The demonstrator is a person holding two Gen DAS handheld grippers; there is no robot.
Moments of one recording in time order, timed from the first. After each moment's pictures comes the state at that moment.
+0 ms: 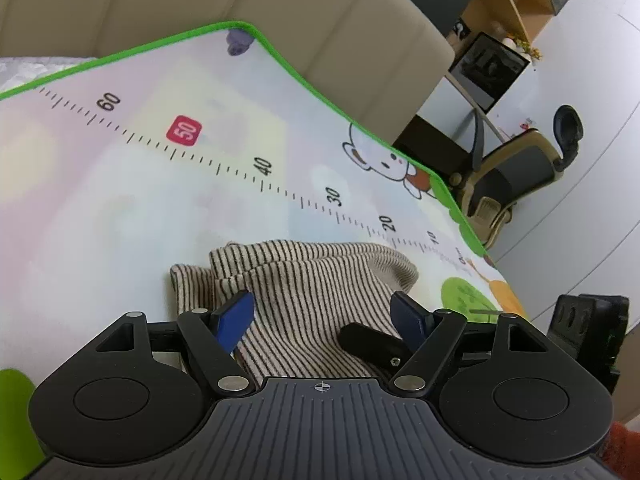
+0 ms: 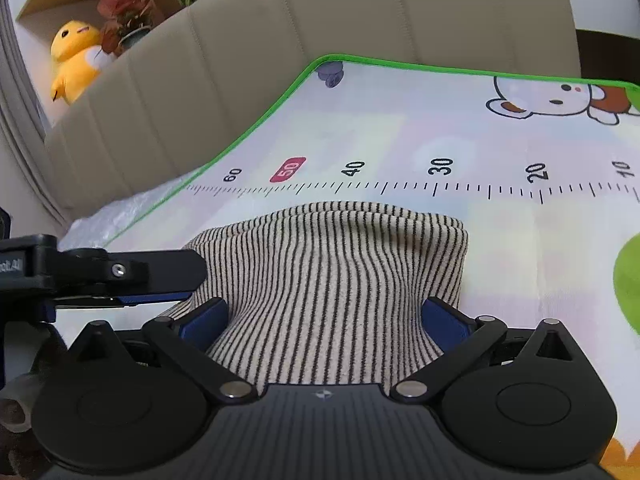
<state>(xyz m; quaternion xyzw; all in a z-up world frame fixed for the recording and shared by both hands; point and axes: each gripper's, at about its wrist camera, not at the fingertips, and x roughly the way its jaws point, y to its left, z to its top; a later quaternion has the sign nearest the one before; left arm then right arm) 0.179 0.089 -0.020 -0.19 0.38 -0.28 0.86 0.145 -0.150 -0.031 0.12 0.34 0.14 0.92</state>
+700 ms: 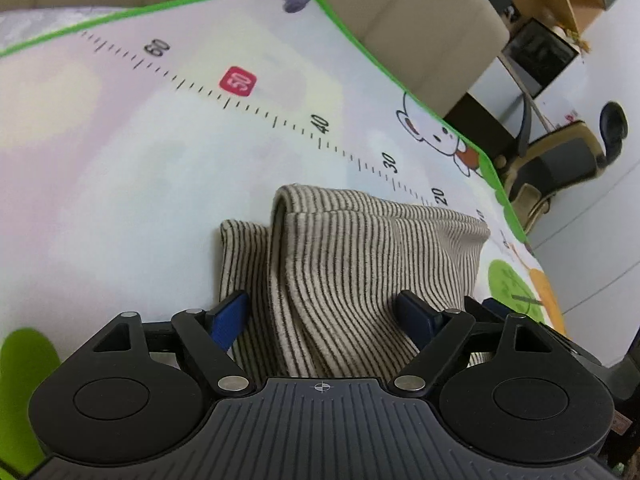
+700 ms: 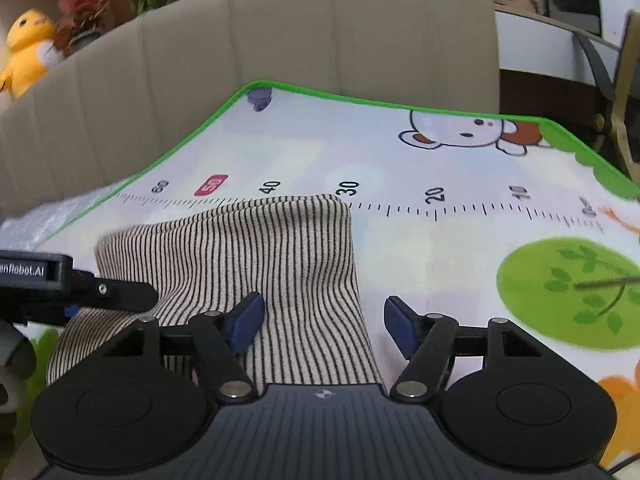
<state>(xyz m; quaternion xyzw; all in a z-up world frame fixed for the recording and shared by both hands) 0.193 0.095 -0.042 -0.19 0.44 -0.22 0.85 0.113 -0.163 -0.020 0.05 0.32 0.02 0.95</state>
